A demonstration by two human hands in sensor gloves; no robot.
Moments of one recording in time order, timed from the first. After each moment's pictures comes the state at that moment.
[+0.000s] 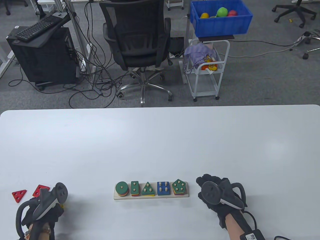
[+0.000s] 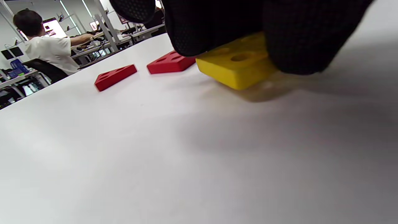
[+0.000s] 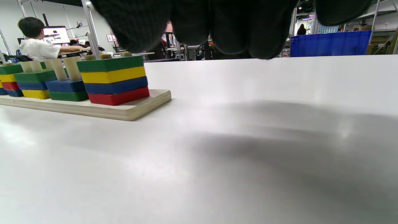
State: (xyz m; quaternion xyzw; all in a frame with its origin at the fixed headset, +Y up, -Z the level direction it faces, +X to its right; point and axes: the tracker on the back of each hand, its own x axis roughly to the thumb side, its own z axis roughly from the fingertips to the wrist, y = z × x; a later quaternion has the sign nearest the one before) left_hand -0.393 -0.736 -0.280 -0.15 0.14 -0.11 0.97; right_hand 0.160 -0.731 -0.287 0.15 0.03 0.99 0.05
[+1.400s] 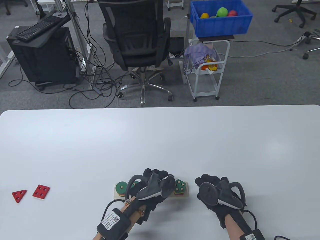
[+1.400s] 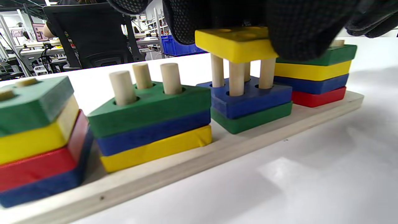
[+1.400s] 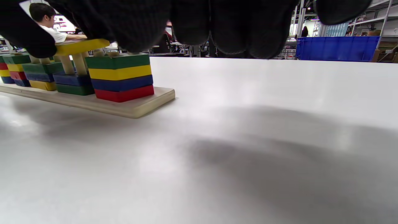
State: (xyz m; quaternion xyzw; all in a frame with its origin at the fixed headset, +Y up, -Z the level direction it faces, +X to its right) left_hand -0.059 -0.716 -0.314 -0.08 -0.22 -0.06 0.97; right_hand 0.153 -0.731 -0.286 0.17 0.04 0.98 0.02
